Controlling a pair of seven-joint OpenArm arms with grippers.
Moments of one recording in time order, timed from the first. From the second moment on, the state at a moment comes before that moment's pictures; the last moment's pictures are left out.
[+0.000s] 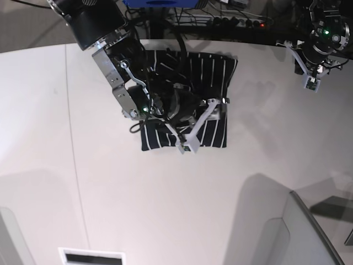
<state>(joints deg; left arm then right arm) 31.1 -17.8 -25.4 96.6 -1.9 -27.3 36.3 4.1 -5.0 -30.3 81.6 35.8 -6.6 -53.5</state>
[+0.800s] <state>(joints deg) 30.5 -18.2 -25.6 96.3 -1.8 -27.3 36.3 13.6 -4.9 -50.5 81.6 36.1 -12.0 -54.0</state>
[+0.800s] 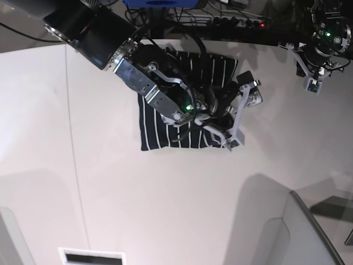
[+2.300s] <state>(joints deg) 32.2 -18.4 -30.4 96.2 -1.6 -27.5 36.1 8.3 13.5 -58.6 91.8 36.7 -18.5 -46.2</state>
